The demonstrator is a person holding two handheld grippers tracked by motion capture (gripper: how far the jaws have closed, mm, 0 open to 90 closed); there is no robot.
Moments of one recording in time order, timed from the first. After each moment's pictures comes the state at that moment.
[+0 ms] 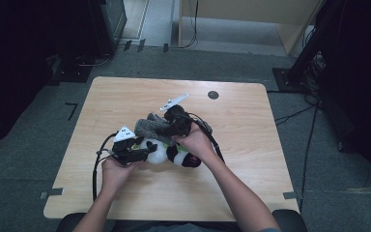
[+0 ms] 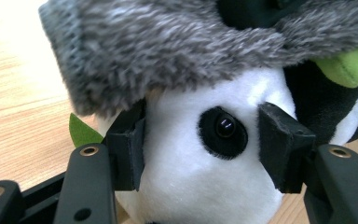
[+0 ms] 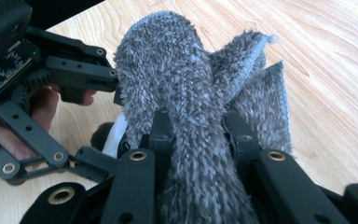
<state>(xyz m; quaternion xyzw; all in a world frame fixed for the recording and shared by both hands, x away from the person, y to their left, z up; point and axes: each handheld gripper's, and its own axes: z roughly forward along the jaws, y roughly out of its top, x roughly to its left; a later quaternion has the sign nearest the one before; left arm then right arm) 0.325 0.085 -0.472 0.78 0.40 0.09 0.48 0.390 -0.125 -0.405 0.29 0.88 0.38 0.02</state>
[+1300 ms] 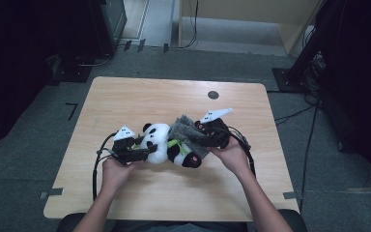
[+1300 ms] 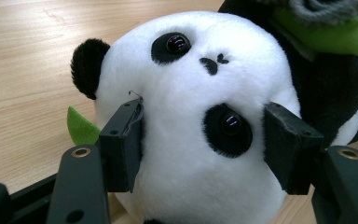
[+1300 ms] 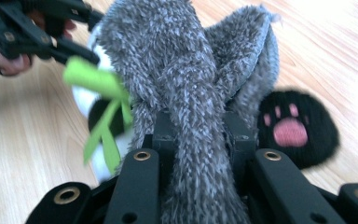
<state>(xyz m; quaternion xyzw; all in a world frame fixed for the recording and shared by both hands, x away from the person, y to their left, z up) 0.328 0.086 -0.474 0.78 0.41 0.08 0.47 0.344 -0.230 -0.410 0.32 0.86 0.39 0.08</state>
